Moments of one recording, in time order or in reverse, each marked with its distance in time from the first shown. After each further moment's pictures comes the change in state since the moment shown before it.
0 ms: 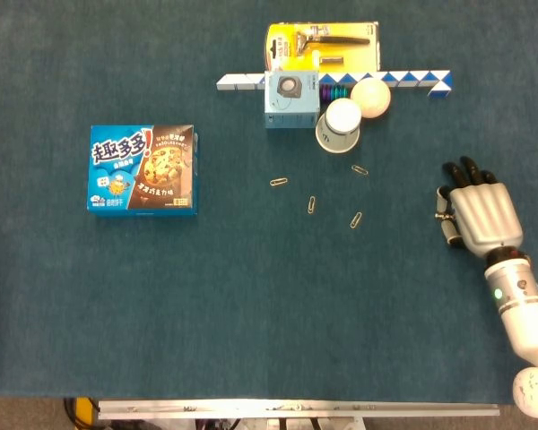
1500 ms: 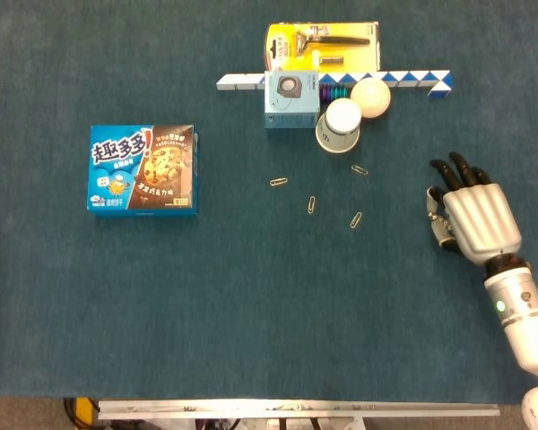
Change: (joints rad) left arm 0.012 0.009 -0.014 0.002 -0.019 0.021 -0.036; right arm -0.019 0.059 -0.034 -0.127 -0.136 0.090 0.026
